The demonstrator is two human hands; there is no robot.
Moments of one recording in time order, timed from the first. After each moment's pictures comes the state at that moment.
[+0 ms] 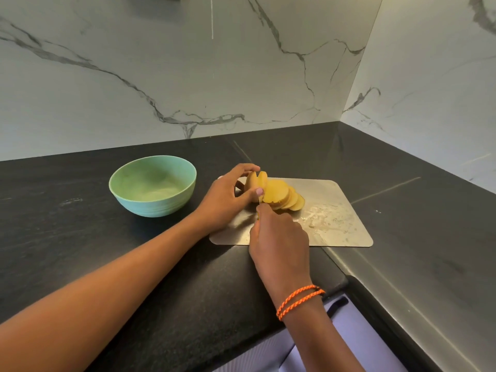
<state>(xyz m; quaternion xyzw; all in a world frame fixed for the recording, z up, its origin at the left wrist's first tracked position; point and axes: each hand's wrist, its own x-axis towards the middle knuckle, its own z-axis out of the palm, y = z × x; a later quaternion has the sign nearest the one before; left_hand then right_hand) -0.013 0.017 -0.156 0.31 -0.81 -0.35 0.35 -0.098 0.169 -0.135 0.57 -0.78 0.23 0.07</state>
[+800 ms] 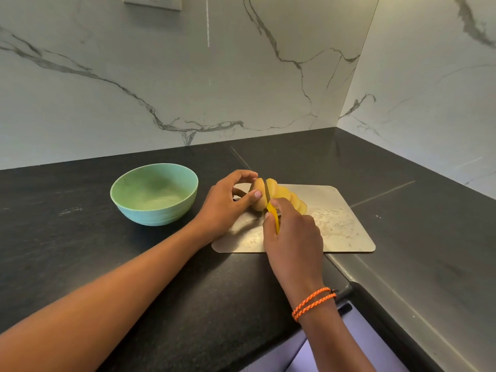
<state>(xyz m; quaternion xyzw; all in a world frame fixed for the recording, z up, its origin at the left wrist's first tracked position) -0.011 0.016 -0.154 0.30 -0.77 -0.41 0.39 -0.113 0.166 -0.135 0.52 -0.77 0.35 0.07</state>
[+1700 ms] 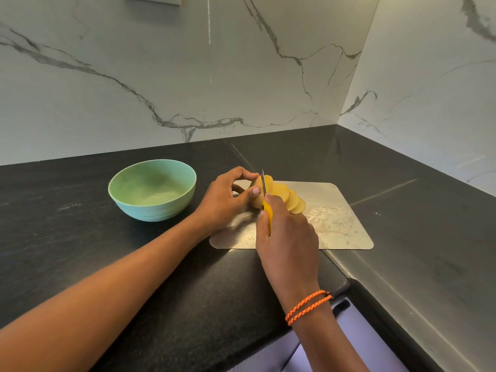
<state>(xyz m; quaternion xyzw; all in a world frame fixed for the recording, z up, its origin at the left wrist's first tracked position) -0.016 0.007 -0.158 0.31 -0.77 -0.41 0.38 -0.100 0.170 -0.137 0.54 -0.76 0.33 0.14</state>
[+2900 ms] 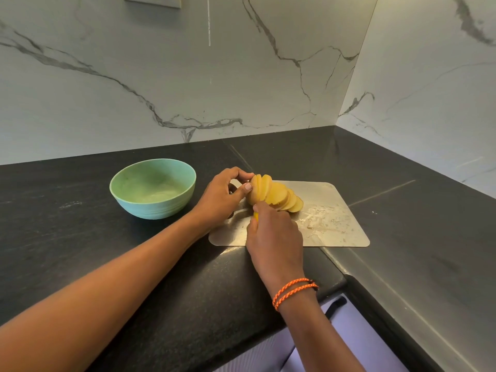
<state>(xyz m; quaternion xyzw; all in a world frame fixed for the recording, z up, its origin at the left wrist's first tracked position) -0.015 0.006 -0.159 0.33 -0.77 -0.38 0.38 -0.094 0.163 -0.131 0.55 -0.79 0.28 0.04</state>
